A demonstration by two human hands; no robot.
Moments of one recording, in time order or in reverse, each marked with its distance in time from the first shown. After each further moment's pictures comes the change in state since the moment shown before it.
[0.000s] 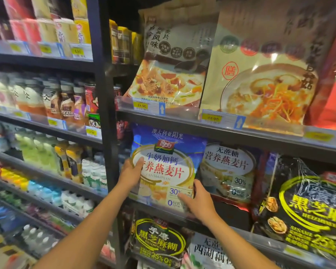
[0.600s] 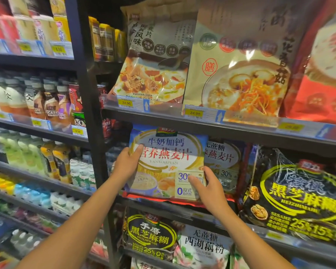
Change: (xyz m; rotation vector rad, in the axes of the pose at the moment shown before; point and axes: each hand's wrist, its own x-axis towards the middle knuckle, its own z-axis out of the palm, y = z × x) left_hand -0.045 0.061 0.012 0.009 -0.038 0.195; right_hand -0.028 0.001 -0.065 0.218 0.134 -0.142
